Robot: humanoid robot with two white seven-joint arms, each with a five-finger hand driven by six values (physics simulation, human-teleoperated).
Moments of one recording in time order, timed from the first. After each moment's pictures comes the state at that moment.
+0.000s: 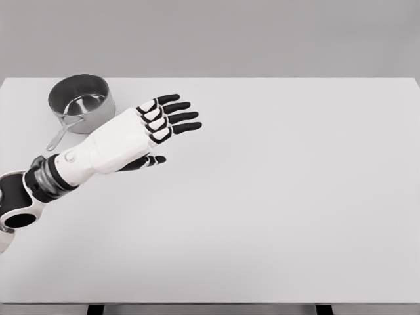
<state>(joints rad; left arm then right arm) -0.33 0.71 -0.50 -1.79 -0.65 -0.61 0.16 0.04 0.00 -0.11 0.08 -0.06 -0.22 -0.32</state>
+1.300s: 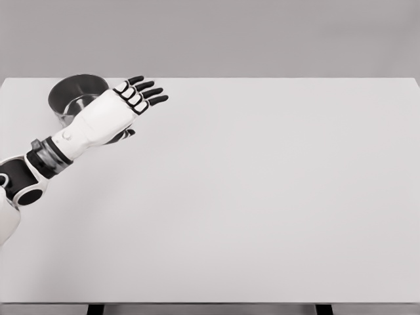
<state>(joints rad) -0.38 0.55 -0.35 -1.44 -0.98 -0.61 0.18 0.04 0.00 -0.11 0.08 -0.06 -0.22 -0.33</state>
